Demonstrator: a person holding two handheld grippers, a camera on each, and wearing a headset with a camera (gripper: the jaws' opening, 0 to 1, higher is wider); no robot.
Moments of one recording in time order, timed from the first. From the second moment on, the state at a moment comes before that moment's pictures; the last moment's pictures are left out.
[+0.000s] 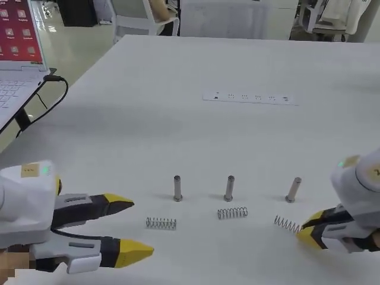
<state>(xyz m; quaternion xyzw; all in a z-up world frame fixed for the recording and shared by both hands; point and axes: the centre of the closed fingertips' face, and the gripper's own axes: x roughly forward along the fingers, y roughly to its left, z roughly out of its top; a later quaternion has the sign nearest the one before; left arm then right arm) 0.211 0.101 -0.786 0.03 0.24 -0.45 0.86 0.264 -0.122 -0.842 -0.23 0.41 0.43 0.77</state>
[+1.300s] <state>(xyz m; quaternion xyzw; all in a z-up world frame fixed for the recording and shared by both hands) 0.216 0.050 -0.769 0.08 0.23 -0.55 0.80 0.240 -0.050 -0.801 -0.27 0.37 0.52 0.72</state>
